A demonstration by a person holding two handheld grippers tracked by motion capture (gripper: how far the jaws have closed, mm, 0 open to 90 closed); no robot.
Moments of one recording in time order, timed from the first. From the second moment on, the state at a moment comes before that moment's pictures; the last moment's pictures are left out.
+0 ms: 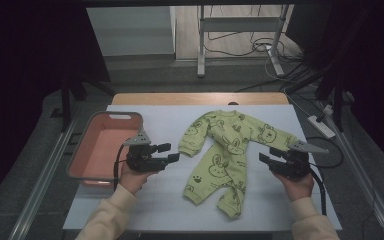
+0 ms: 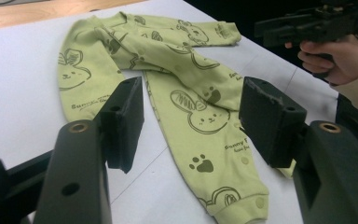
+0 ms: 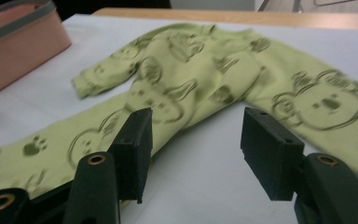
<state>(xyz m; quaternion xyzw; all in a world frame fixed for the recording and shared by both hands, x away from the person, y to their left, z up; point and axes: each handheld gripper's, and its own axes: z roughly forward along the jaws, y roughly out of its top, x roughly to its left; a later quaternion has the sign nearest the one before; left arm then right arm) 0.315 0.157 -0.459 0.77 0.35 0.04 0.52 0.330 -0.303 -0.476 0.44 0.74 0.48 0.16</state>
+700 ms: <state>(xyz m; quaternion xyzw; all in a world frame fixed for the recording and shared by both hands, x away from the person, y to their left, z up) 0.347 0.135 -0.484 0.77 0.41 0.05 0.49 0.308 -0.299 -0.481 0.41 0.76 0.48 0.14</state>
